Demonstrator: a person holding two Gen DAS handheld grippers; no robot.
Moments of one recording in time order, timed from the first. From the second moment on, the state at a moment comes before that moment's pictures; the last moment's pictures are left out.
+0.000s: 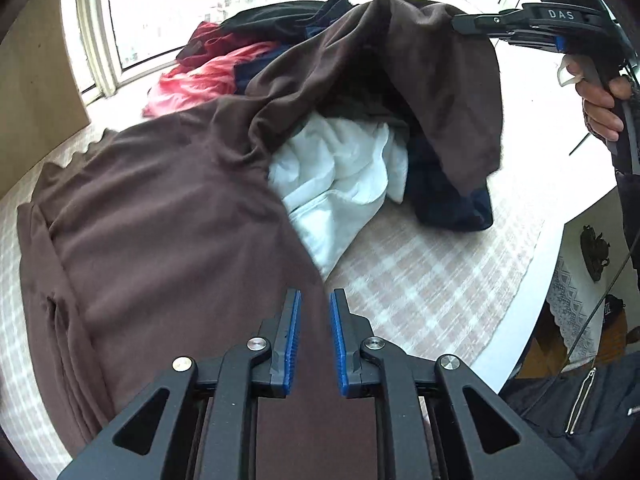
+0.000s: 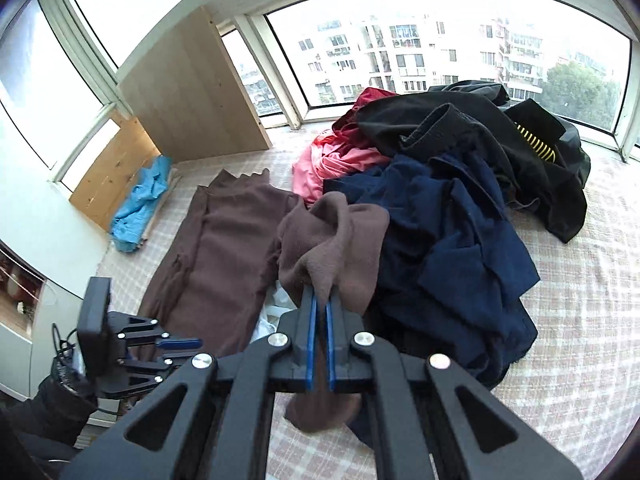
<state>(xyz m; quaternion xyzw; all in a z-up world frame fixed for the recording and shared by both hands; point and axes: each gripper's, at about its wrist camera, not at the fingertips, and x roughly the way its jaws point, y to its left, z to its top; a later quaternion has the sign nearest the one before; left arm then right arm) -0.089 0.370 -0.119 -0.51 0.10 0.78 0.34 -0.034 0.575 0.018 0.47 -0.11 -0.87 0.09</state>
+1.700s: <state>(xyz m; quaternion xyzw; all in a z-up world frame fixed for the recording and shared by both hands) -0.056 0.557 -0.091 -0.42 0.07 0.78 0.46 0.059 0.601 -0.019 0.48 -0.27 -0.83 0.09</state>
